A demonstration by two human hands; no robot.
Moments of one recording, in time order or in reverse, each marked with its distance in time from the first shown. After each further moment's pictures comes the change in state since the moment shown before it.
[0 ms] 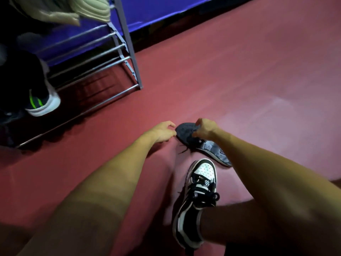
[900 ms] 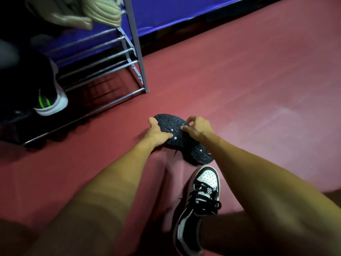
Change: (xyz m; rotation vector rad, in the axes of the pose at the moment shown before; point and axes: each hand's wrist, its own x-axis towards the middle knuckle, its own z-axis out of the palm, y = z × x) left_hand 0.002 -0.020 -0.009 -0.227 0.277 -0.102; right_hand 0.001 -0.042 0.000 0.248 0.151 -0.042
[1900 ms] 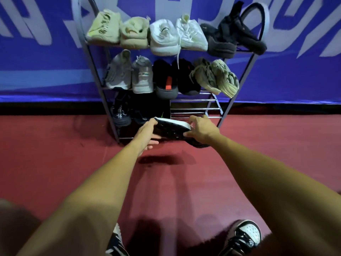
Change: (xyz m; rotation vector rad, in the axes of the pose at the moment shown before) left_hand -0.170 -0.091 -0.270 -0.739 0.380 0.008; right_hand -0.118 -0.280 0.019 -0.418 0.035 -0.682
